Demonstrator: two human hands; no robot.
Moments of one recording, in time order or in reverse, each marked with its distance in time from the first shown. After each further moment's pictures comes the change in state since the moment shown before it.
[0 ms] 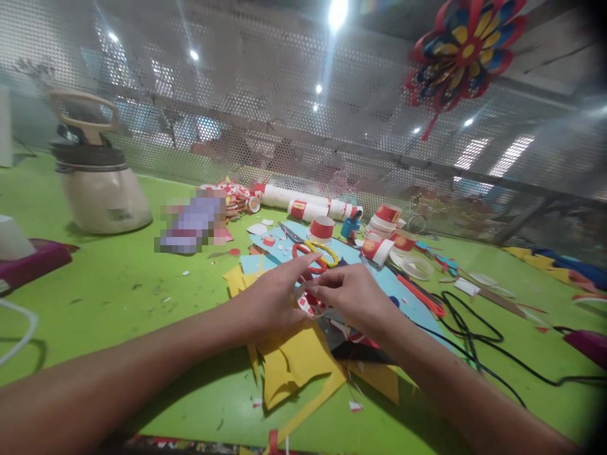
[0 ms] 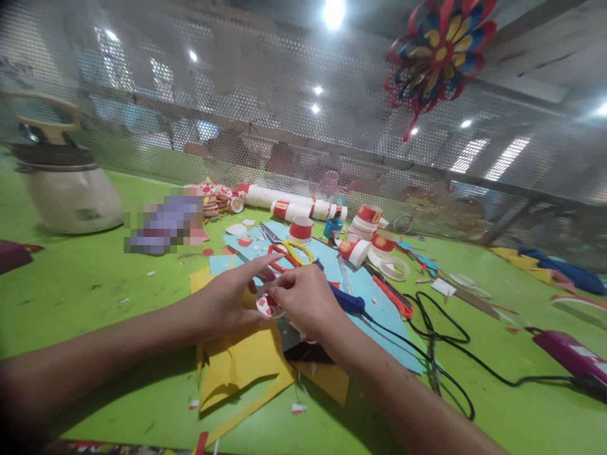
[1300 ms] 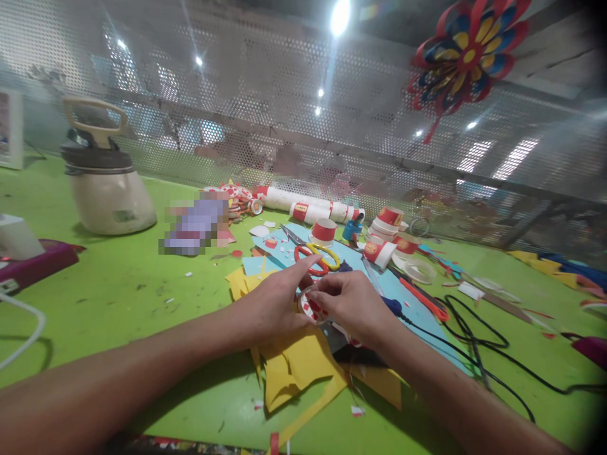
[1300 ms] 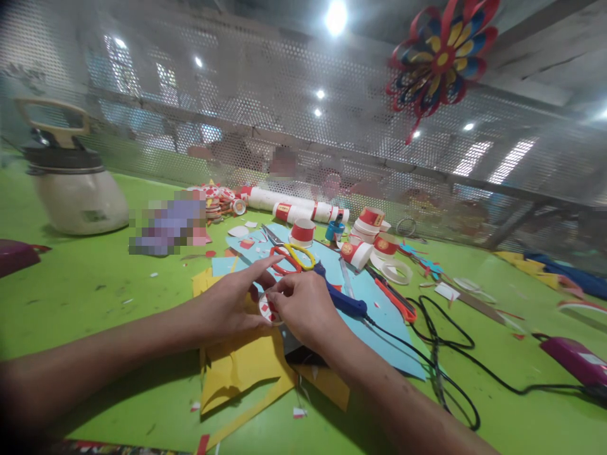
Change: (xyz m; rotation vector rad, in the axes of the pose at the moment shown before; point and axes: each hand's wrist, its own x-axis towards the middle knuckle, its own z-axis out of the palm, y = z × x) left_hand 0.001 0.007 -0.001 -0.081 -0.034 -0.047; right_hand -0.004 0.000 0.006 -0.034 0.031 -0.054
